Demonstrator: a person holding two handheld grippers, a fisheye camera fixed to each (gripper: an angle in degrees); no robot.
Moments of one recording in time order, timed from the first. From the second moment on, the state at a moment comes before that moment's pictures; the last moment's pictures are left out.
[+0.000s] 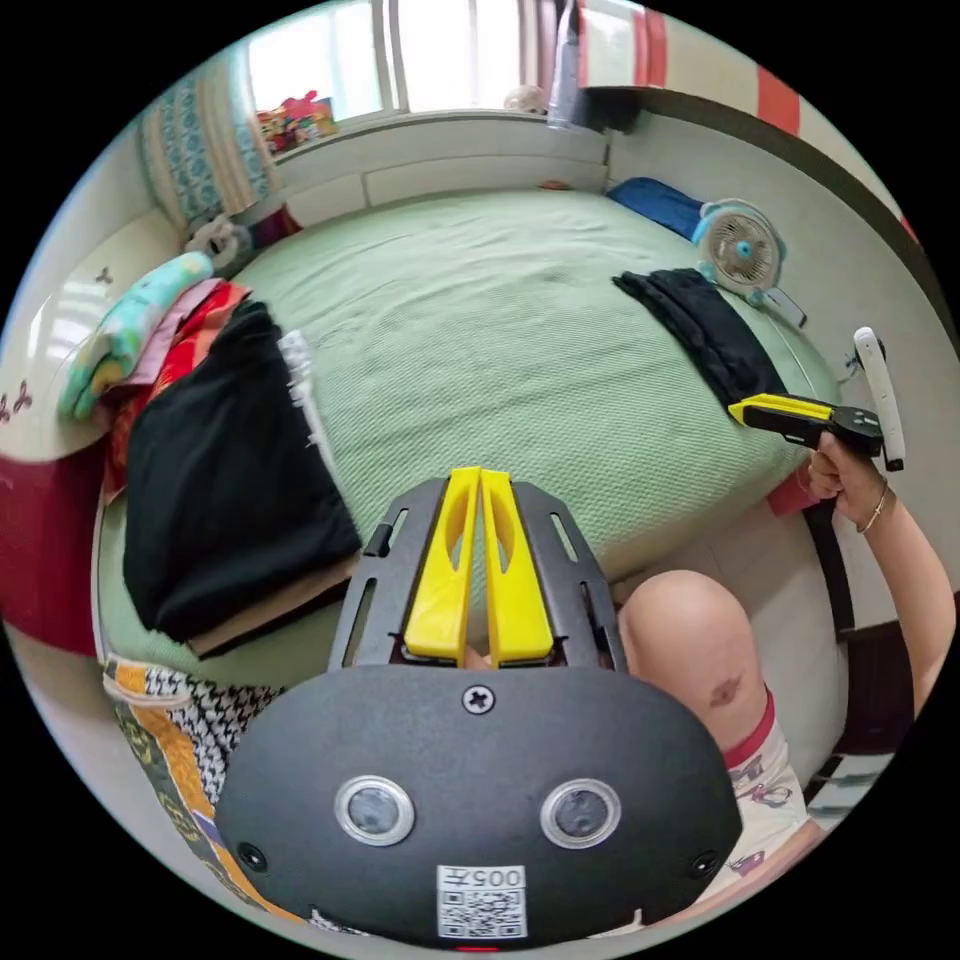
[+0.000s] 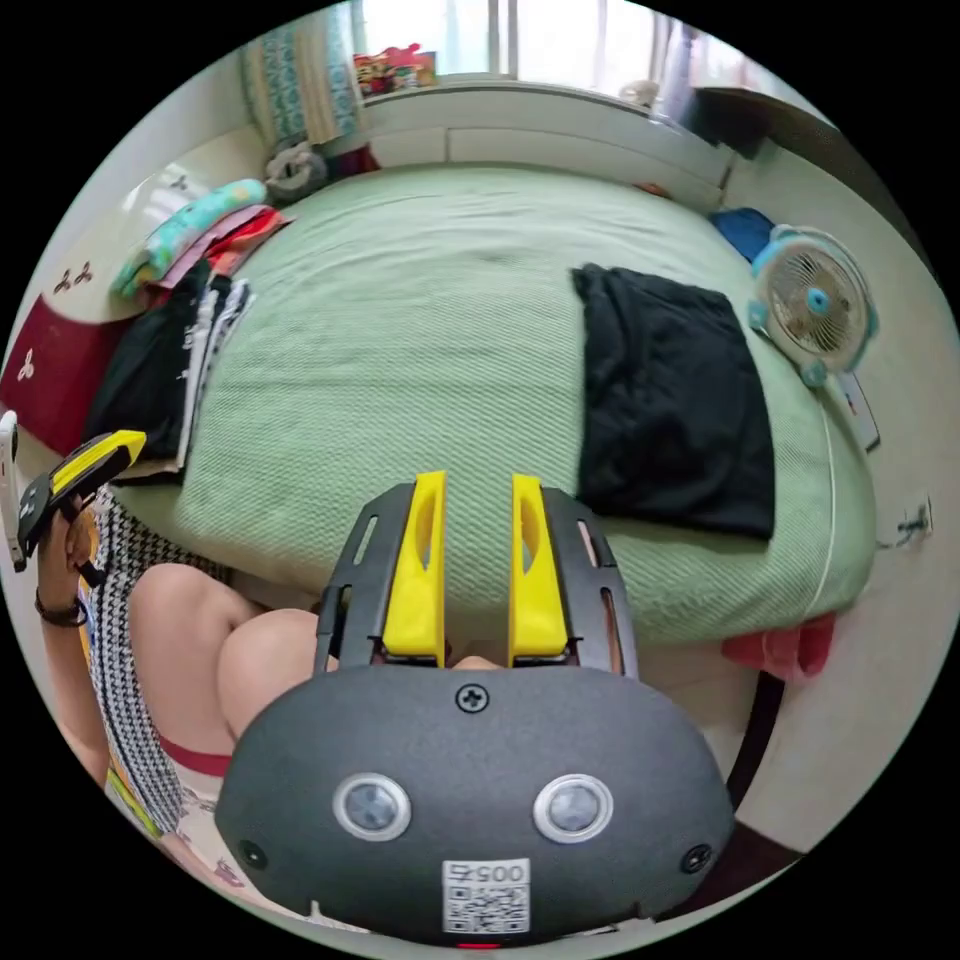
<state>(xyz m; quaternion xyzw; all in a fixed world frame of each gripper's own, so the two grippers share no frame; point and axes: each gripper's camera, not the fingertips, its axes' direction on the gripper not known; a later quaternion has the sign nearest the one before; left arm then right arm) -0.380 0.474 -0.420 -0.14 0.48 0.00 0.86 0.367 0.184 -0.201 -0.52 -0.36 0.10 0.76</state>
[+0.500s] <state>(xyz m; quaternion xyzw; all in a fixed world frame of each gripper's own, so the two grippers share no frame) -0.157 0.404 -0.402 -0.17 0.54 0.13 0.82 0.385 0.230 -0.171 -0.55 -0.30 0.06 0.78</state>
